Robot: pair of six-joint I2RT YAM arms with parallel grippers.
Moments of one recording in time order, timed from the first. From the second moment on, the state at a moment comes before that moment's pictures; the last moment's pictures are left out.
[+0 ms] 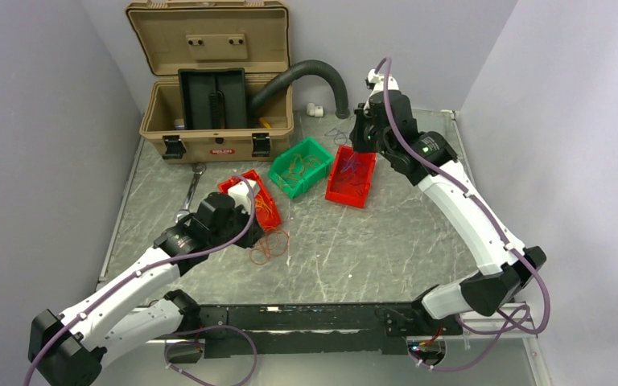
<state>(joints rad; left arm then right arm) -0.66 0.88 0.66 -0.42 0.09 -0.38 0.57 1.42 1.69 -0.75 0.23 0.35</state>
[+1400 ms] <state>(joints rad) -0.66 0.87 0.66 -0.42 0.11 -0.38 0.38 1.62 1.30 -0.52 0.01 0.39</state>
